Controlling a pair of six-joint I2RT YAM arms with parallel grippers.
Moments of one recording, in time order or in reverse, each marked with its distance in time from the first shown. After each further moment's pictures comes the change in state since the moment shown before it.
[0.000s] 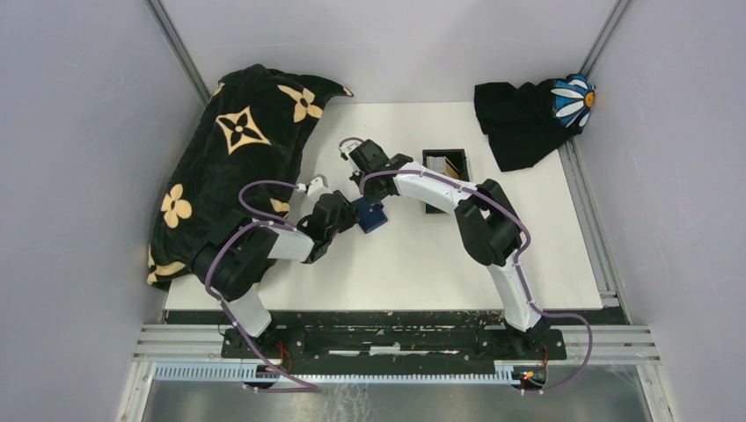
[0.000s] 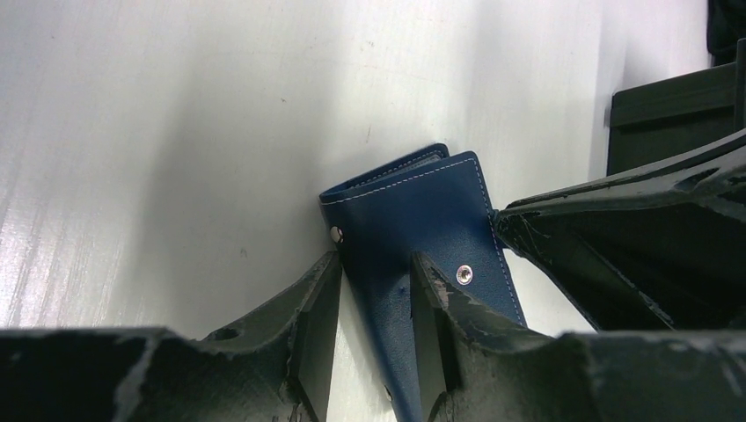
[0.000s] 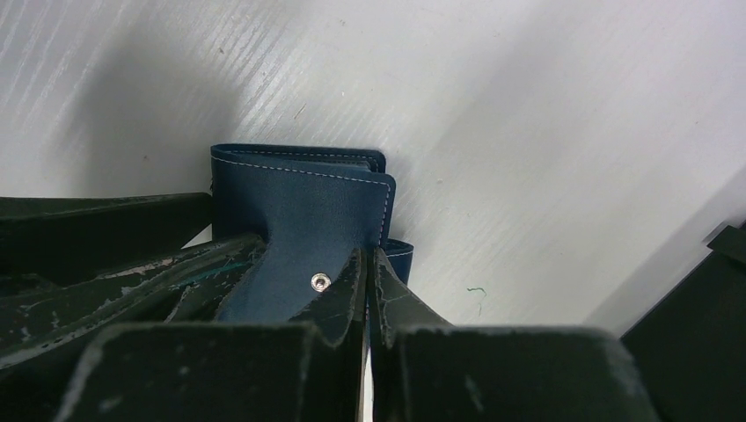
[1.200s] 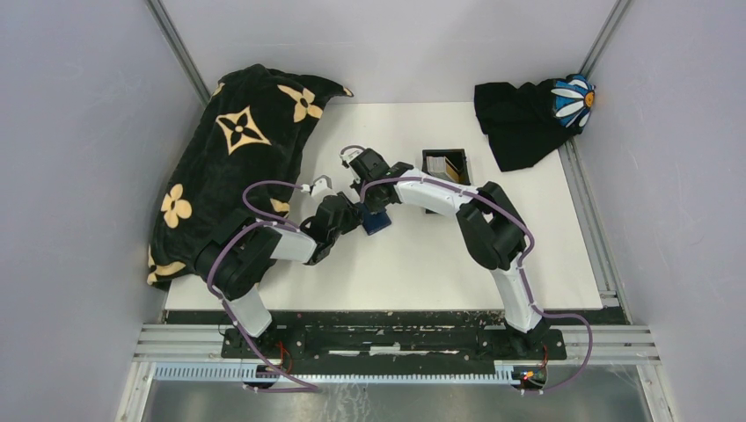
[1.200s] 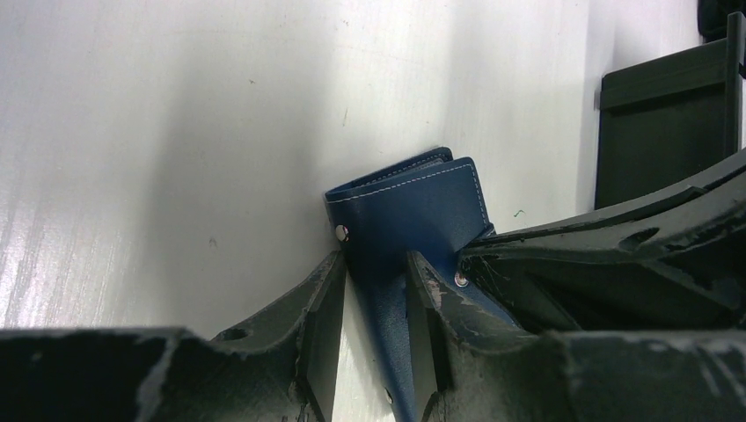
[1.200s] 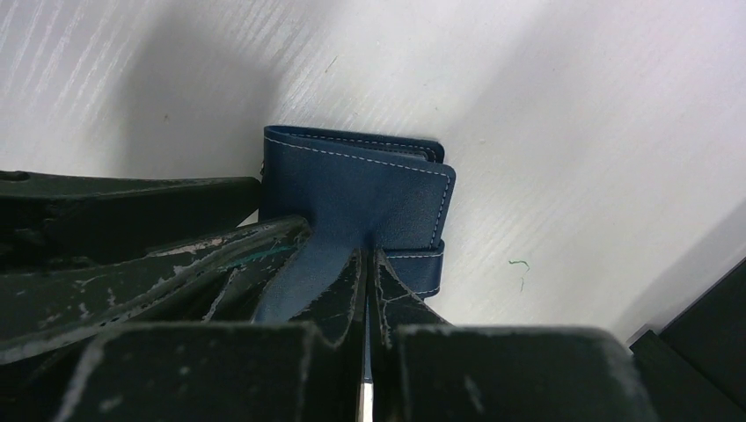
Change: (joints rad) left arm -0.028 0.016 0.001 0.025 -0.001 0.000; right arm 0.024 -0.045 -0.106 0.043 -0.016 0.052
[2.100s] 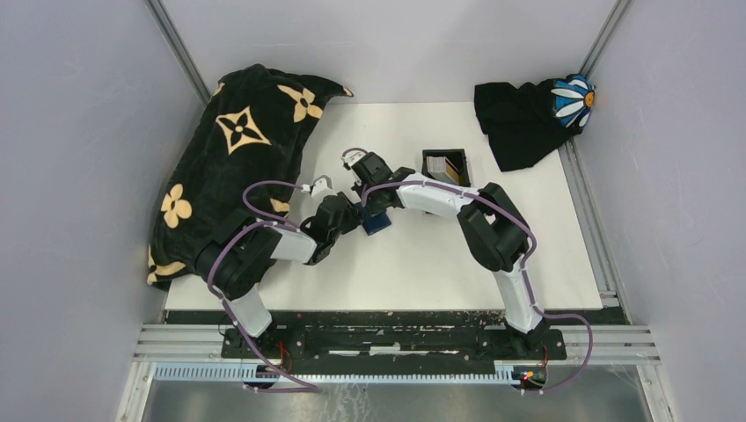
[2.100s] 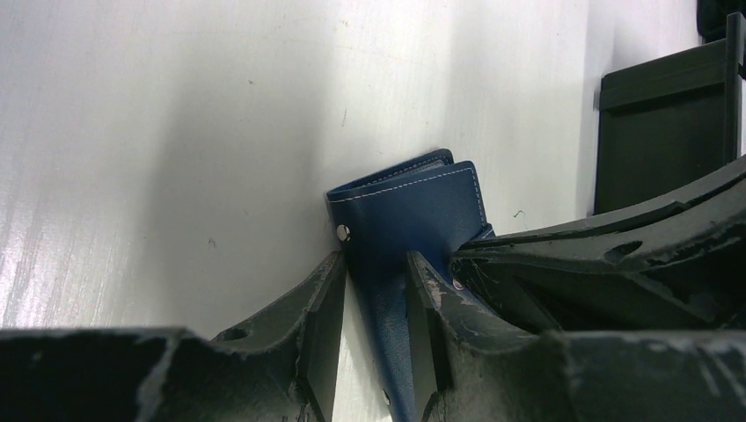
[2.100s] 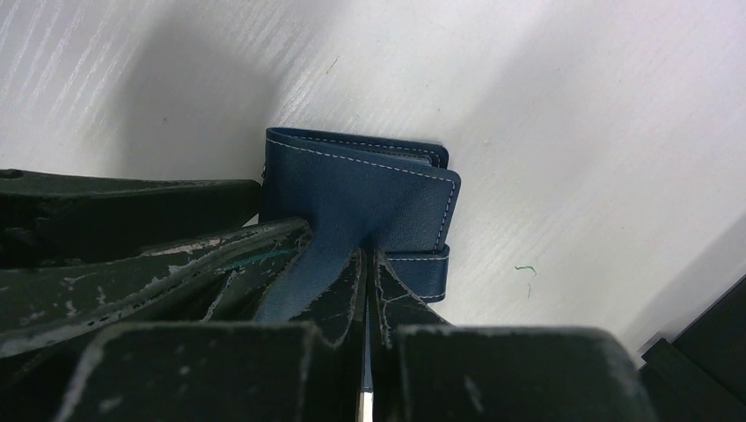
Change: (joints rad) left arm 0.000 0.002 0.000 0.003 -0.001 0.000; right arm 0.004 -0.023 -0.066 0.076 0.004 0.006
